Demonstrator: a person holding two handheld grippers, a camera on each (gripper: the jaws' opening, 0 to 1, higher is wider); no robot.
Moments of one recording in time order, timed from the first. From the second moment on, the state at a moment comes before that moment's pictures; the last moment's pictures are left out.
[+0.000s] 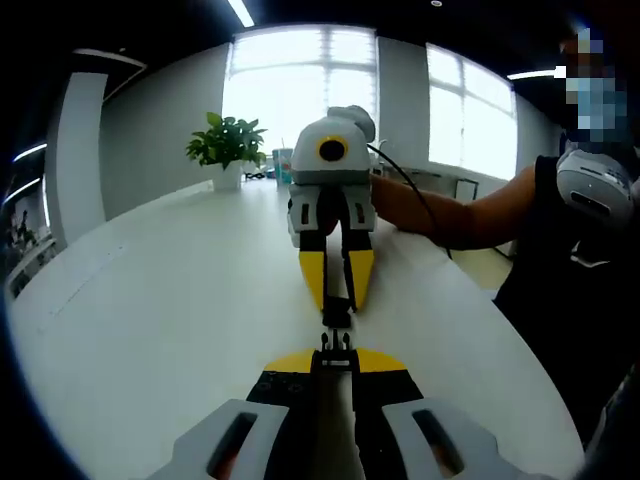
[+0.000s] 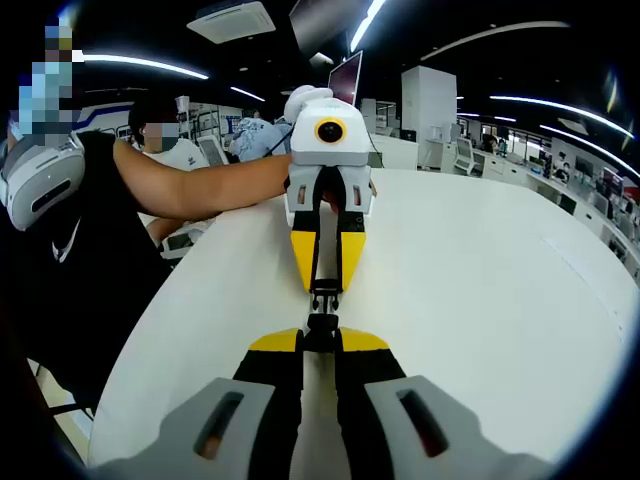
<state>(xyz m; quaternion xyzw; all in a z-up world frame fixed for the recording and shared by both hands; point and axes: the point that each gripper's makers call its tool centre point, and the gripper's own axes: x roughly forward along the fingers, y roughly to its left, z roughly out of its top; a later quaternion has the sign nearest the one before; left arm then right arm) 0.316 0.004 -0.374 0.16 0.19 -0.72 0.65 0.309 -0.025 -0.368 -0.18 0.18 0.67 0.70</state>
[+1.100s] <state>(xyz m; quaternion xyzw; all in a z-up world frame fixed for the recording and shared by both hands) 0.313 0.000 -0.375 0.15 0.19 -0.73 0.64 0.308 -0.025 -0.369 -0.18 0.18 0.67 0.70</state>
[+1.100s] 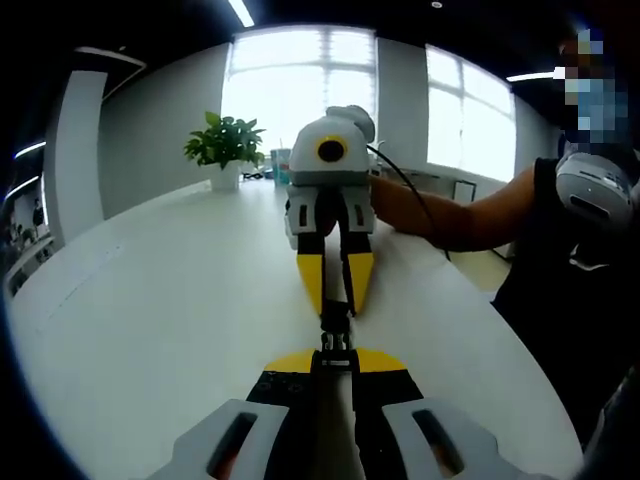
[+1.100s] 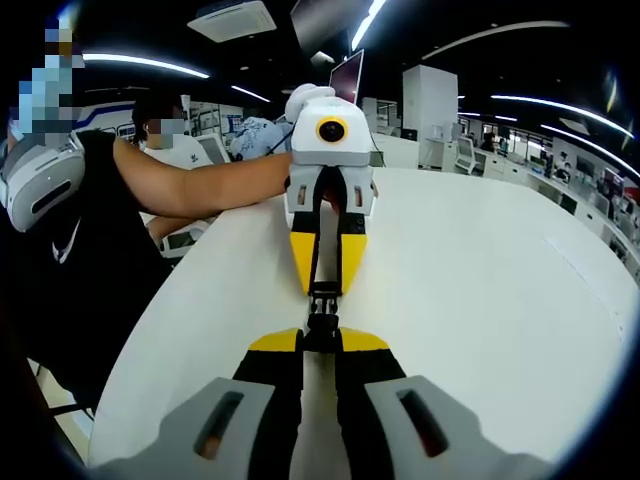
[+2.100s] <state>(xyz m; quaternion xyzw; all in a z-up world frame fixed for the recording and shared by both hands) 0.309 -0.002 -0.378 0.15 0.19 -0.73 0.64 0.306 -0.022 -0.373 -0.18 0.18 0.67 0.69</state>
